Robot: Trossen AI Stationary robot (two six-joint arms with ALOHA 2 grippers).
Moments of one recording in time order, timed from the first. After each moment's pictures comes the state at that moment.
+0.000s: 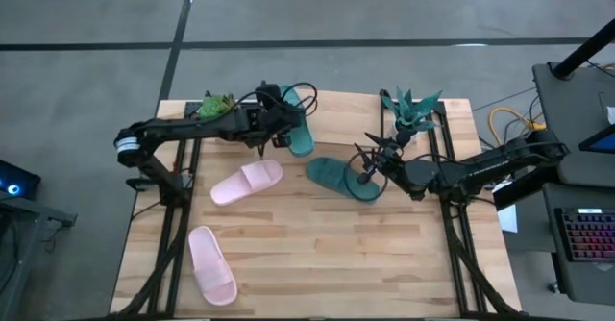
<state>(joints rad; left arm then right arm) 0.27 1.58 1.36 -0.61 -0.77 0.45 0.21 1.15 0.62 0.45 1.02 -0.25</state>
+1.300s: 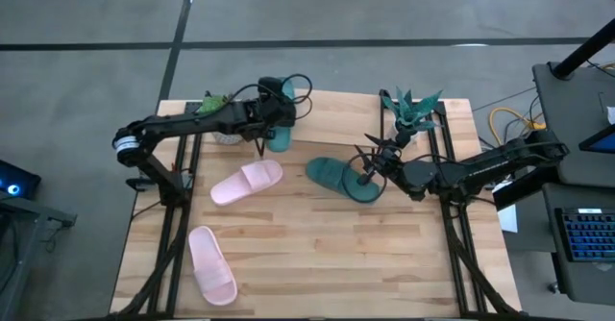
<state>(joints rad) 0.34 1.56 1.35 -0.64 -0.82 0.85 0.22 1.15 0.61 0.43 1.02 -0.25</state>
